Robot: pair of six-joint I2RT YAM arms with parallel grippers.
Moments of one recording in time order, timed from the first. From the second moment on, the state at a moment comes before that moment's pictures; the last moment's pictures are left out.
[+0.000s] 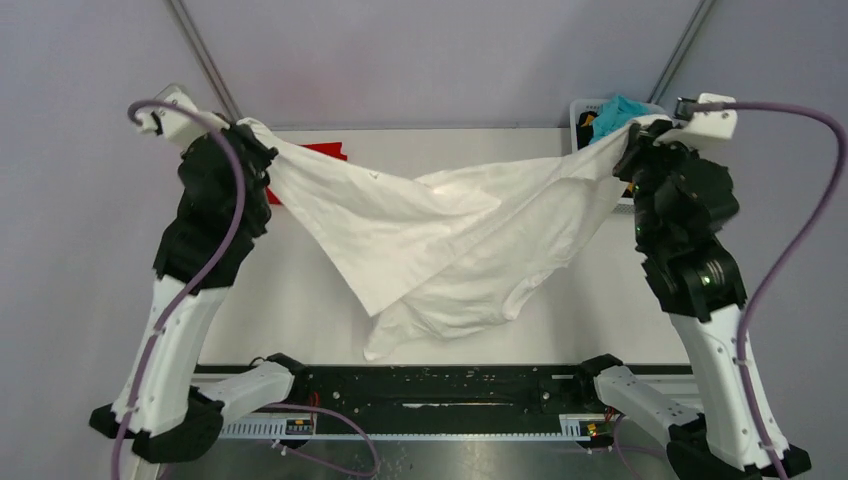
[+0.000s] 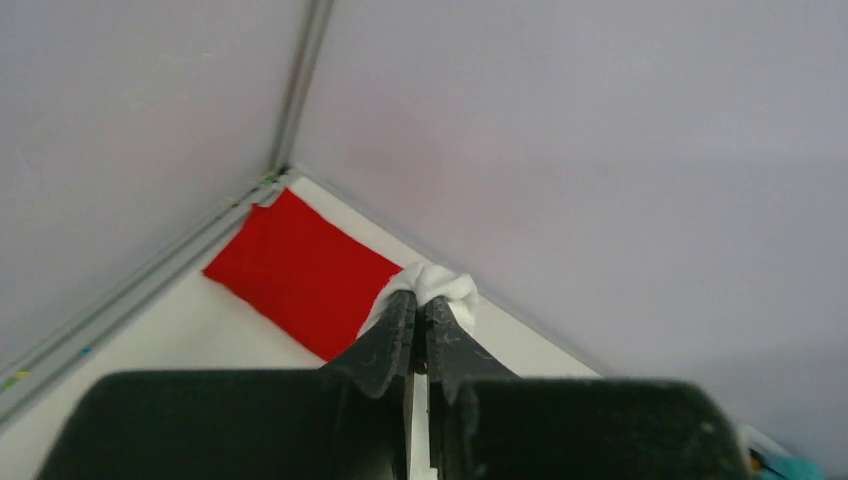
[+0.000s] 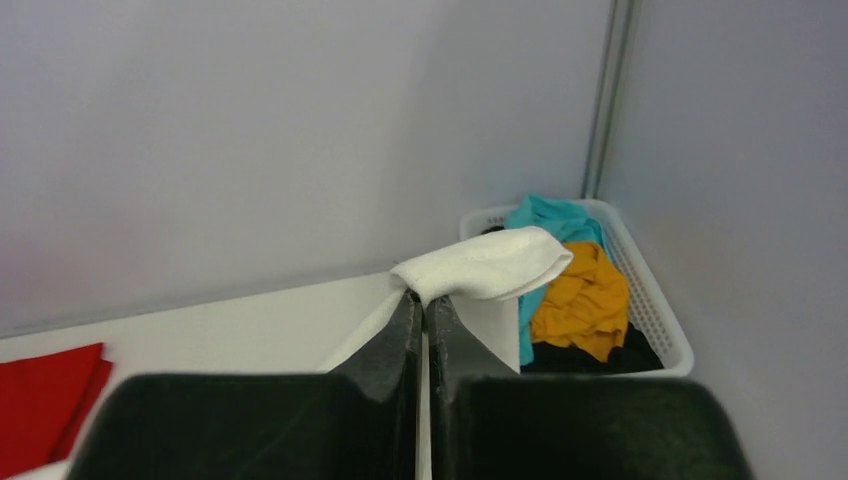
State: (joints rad) left arm -0.52 0.98 1.60 -0.58 -0.89 -0.48; right arm 0.37 0.88 1.44 -0.41 0.51 0.05
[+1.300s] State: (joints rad) left arm 0.06 1.97 1.68 -0.71 -0.12 -0.65; right arm 0.10 1.33 0.93 -0.40 0.23 0.39
